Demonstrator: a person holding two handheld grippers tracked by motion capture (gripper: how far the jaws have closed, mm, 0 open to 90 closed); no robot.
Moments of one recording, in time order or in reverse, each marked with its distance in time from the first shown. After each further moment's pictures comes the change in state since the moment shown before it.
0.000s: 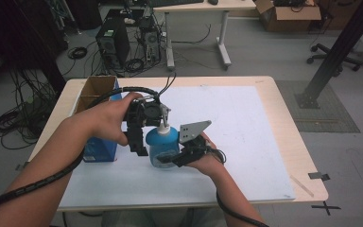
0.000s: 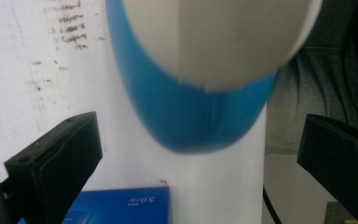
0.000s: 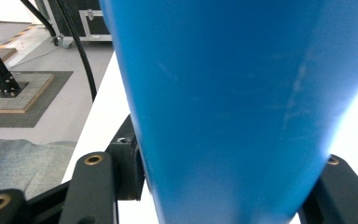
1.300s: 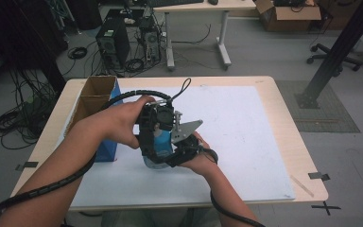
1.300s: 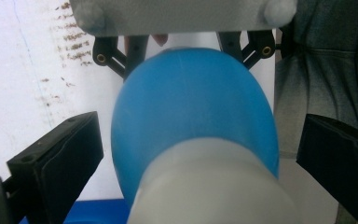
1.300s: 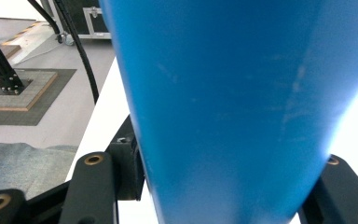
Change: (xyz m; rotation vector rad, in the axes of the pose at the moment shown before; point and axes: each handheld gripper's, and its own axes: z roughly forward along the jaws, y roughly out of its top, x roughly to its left) left arm -0.006 0.027 0.006 0.037 0.045 0.021; right arm 0.001 0.009 0.015 0.011 0.019 -0.009
